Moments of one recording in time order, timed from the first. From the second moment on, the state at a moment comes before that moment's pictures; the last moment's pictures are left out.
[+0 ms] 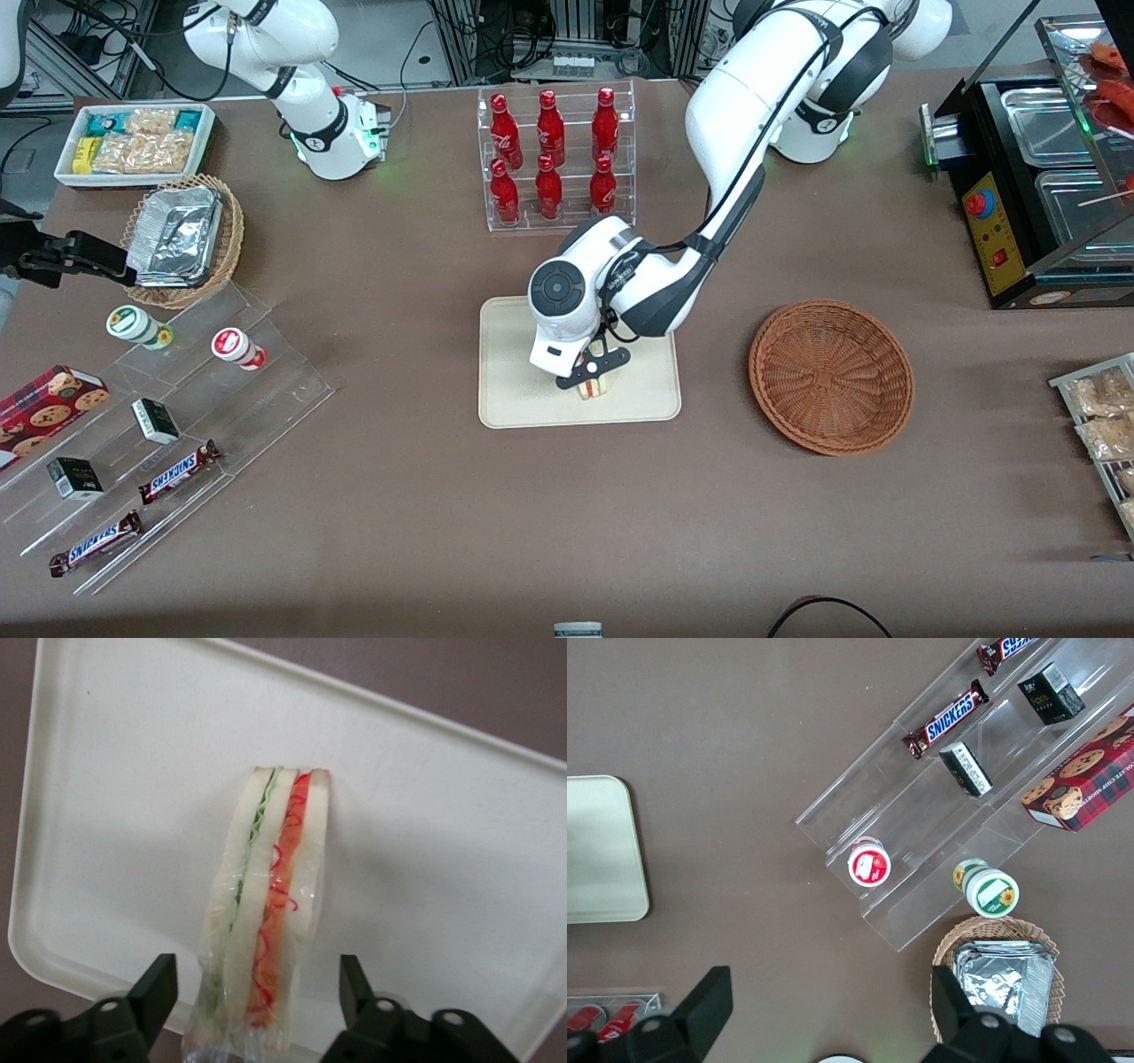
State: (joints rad) arm -0.65 0.85 -0.19 -1.19 0.08 1.91 -1.19
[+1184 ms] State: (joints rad) arm -0.39 0.45 -0.15 -1.26 0.04 1.48 -0.74
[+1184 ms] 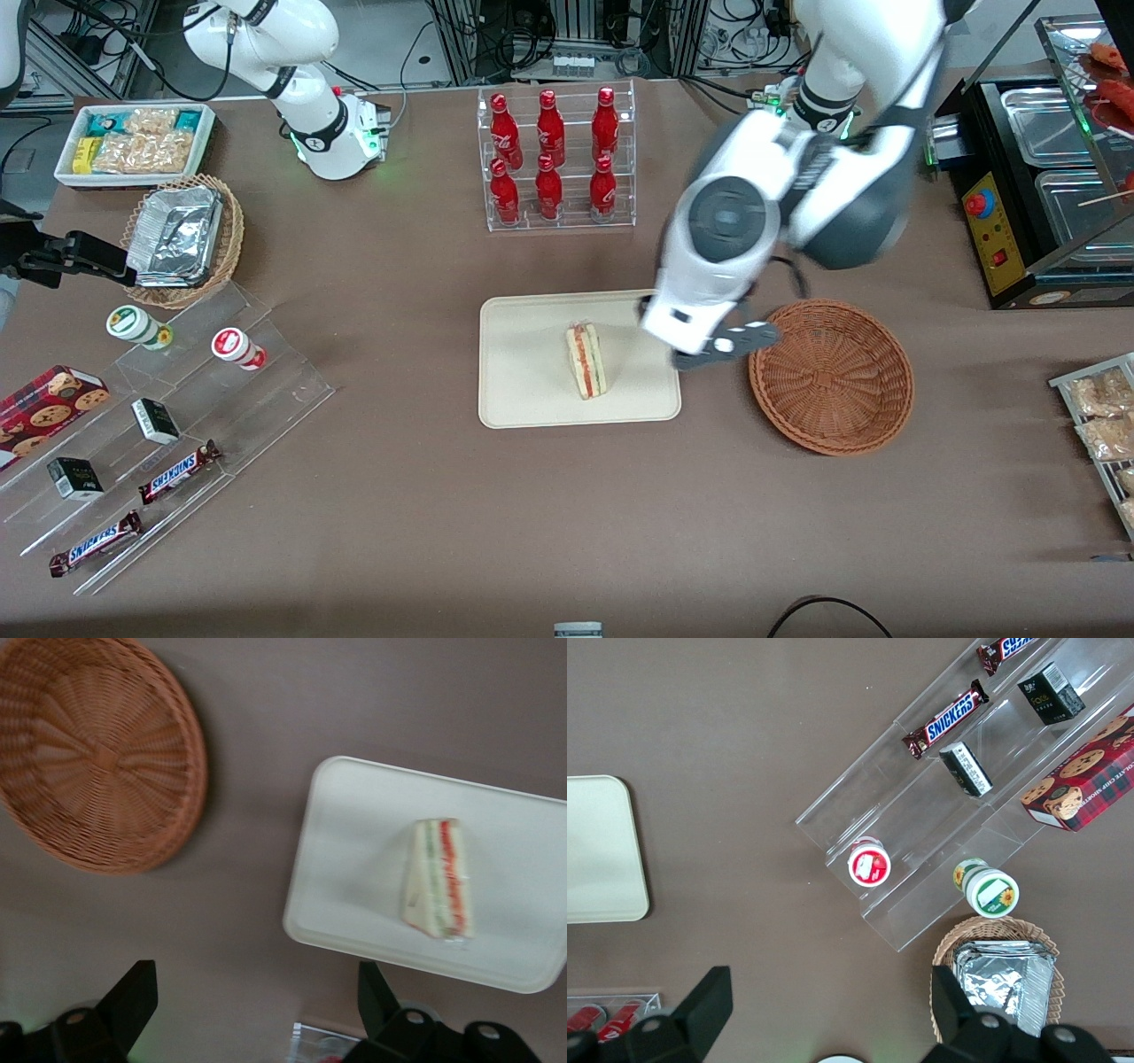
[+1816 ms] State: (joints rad) arm -0.02 0.19 -0.15 -1.44 -0.01 1.37 -0.16
